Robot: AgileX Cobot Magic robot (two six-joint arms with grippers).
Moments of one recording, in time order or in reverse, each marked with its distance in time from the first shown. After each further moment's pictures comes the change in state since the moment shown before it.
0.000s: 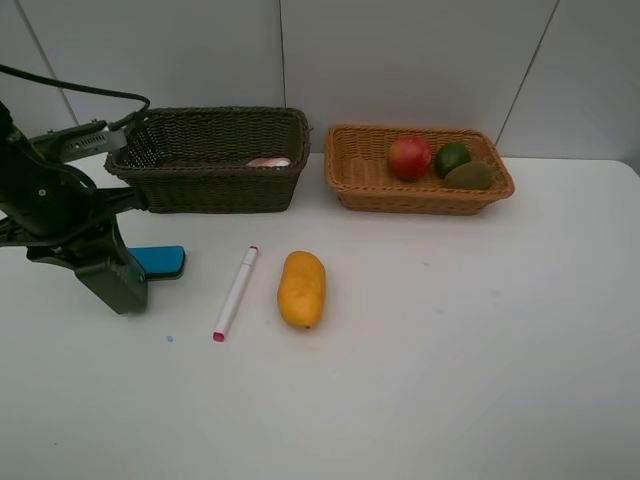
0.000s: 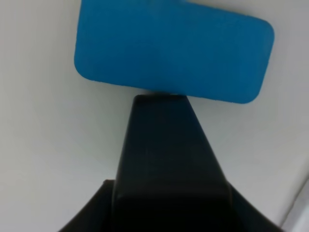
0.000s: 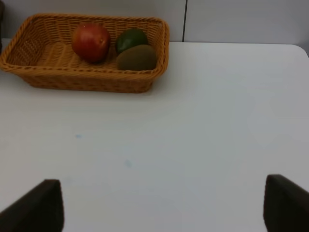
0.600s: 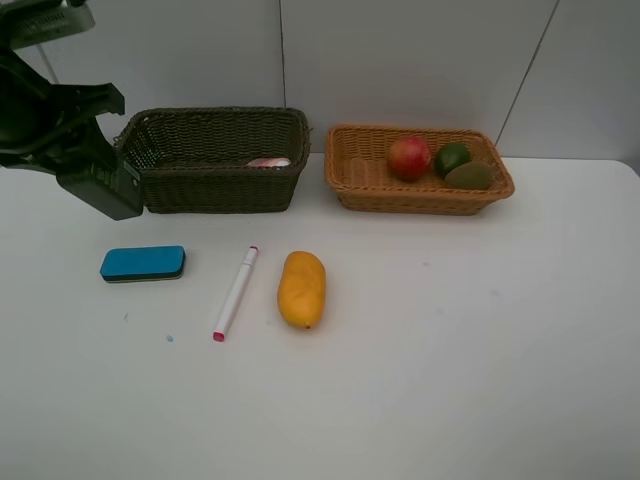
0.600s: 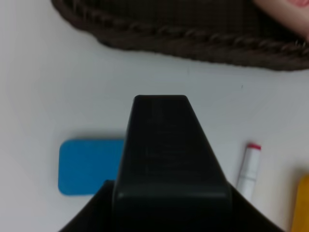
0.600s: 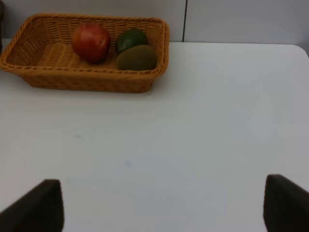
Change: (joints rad) left arm 0.000 -0.149 -0.168 0.010 0.008 0.096; right arm 0.000 0.000 0.000 0.000 0.000 0.000
